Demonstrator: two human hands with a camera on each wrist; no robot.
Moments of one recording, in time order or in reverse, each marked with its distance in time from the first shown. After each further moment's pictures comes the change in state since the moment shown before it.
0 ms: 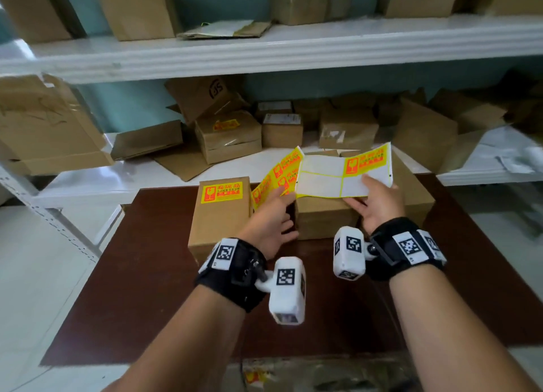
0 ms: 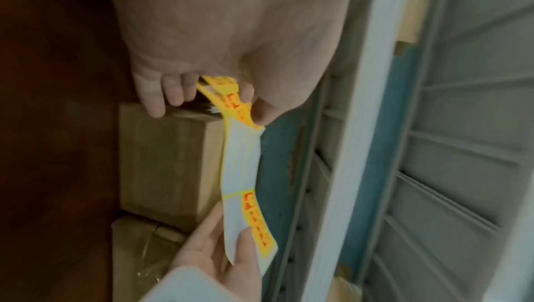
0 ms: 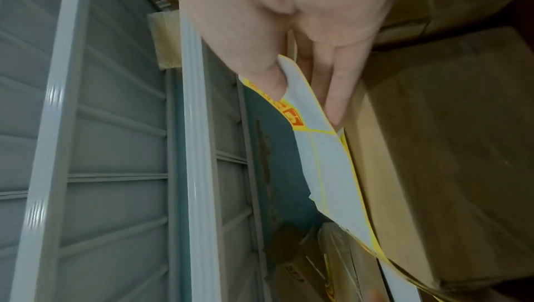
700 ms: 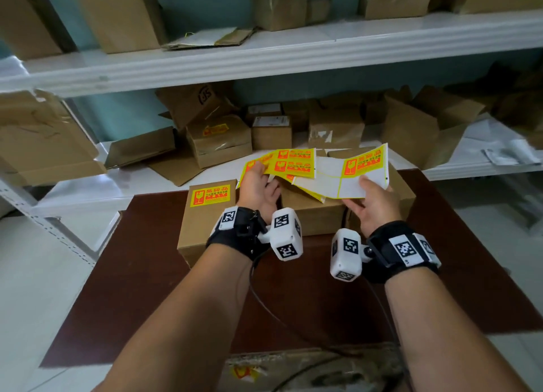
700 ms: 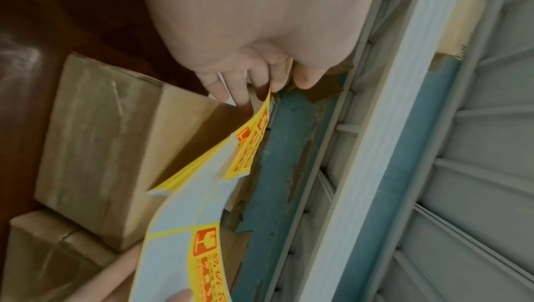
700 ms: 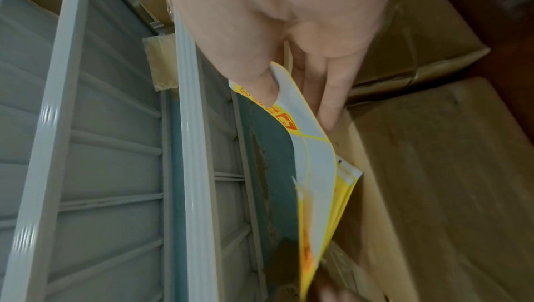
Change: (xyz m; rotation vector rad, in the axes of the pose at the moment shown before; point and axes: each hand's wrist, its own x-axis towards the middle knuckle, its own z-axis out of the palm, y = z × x) left_hand 0.045 0.030 0.023 -0.436 0.077 0.157; right_hand 0.004 -0.012 -0.029 0.028 -0.010 0.017
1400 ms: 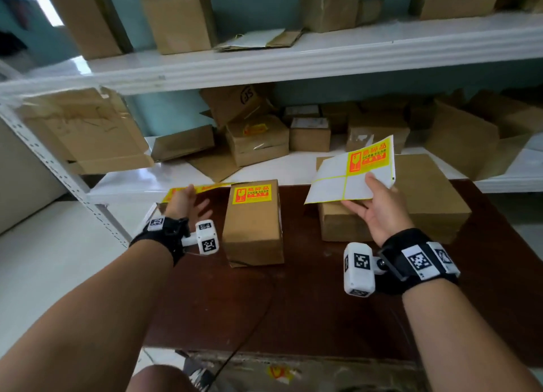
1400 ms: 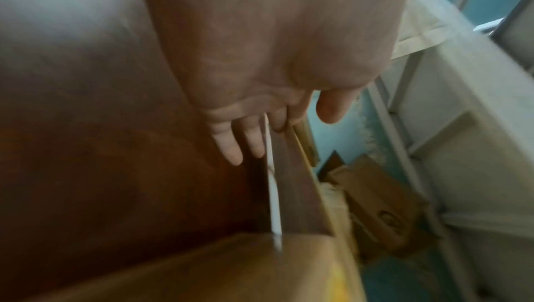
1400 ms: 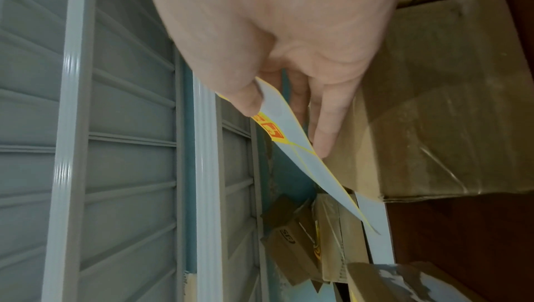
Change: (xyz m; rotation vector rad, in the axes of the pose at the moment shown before) left_hand 0.037 0.121 -0.229 0.128 0.252 0.079; right_hand -0.030 0.028 0.053 -0.074 -0.284 0.005
